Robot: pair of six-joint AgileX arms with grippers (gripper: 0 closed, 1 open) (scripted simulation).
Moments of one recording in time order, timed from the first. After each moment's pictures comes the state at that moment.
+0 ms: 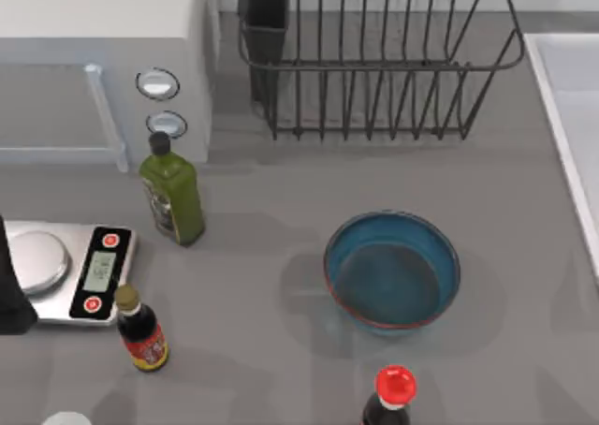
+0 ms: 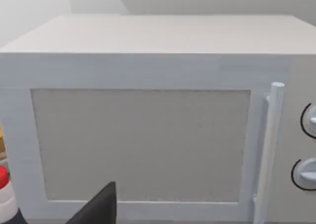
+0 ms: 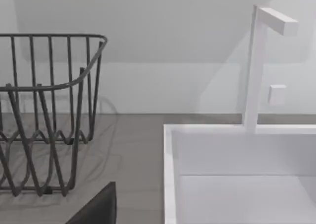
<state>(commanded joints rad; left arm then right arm) 0.00 0.00 0.00 0.00 0.00 0.00 0.00 0.00 0.00 0.00 0.00 0.00</state>
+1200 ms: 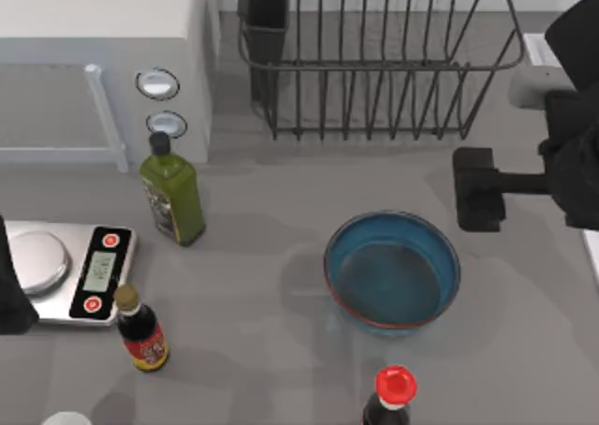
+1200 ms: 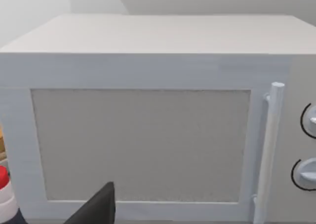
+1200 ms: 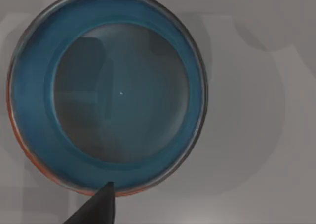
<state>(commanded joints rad) 0.00 0.00 0.00 0.00 0.00 0.00 0.51 1.40 1.13 -0.92 0.01 0.47</state>
